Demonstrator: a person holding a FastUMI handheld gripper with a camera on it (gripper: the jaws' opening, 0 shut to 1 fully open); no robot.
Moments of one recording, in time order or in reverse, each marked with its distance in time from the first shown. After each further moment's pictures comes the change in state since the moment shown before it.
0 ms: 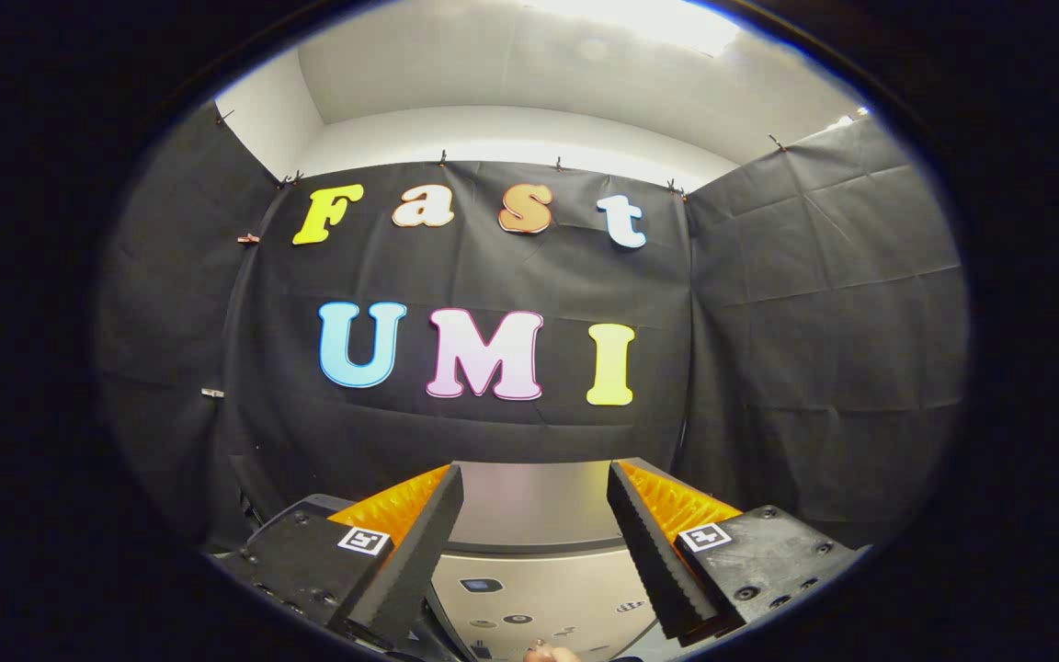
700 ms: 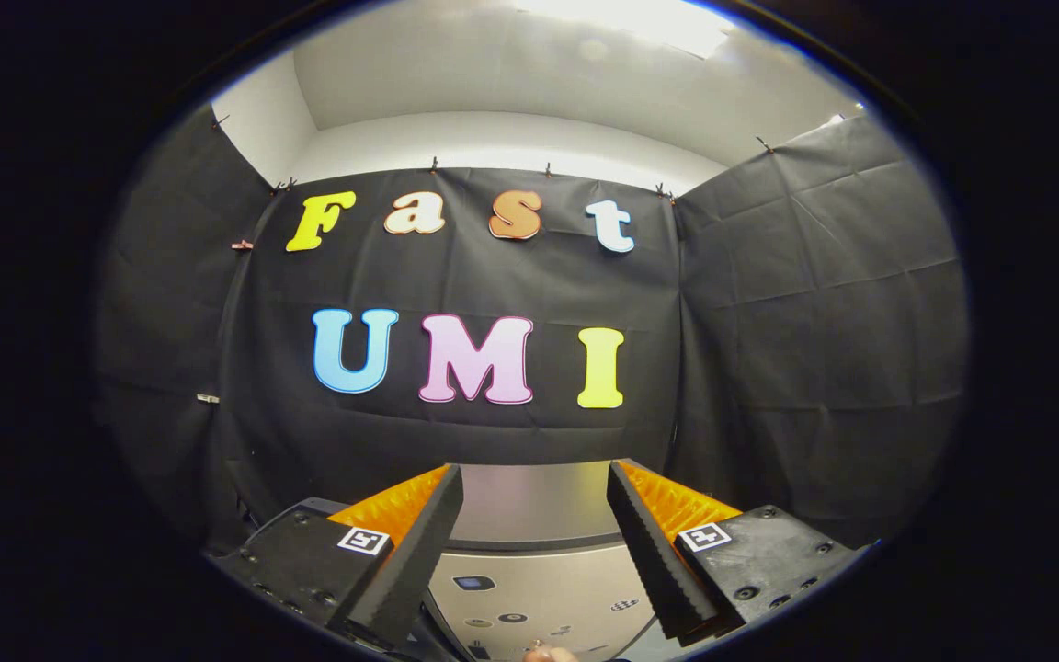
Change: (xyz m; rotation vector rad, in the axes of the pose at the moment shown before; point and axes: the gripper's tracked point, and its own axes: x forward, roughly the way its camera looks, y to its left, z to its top) arm -0.001 -0.002 -0.001 -0.003 -0.026 -0.003
